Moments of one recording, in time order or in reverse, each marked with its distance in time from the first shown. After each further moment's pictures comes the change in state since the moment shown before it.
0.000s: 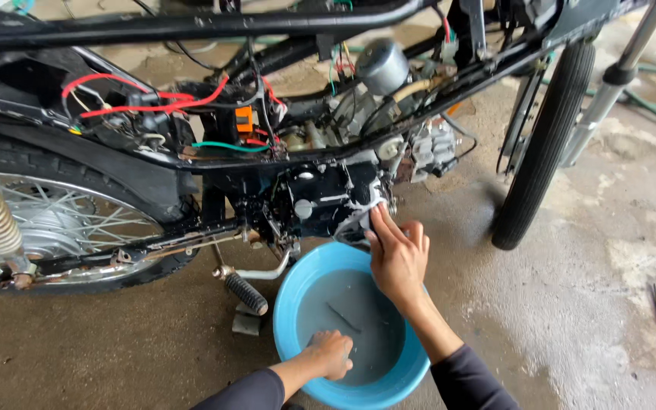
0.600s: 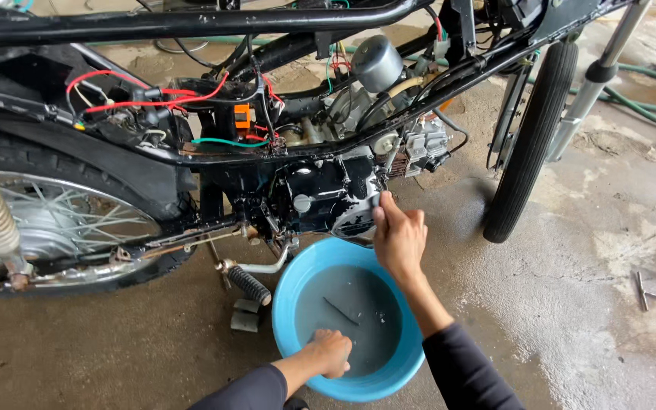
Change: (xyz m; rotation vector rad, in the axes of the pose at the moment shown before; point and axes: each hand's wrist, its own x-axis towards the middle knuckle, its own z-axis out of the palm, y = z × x) left_hand -0.012 0.008 0.012 0.063 -0.077 0.063; right_hand -0.006 -0.014 -0.011 0.090 -0.041 0.107
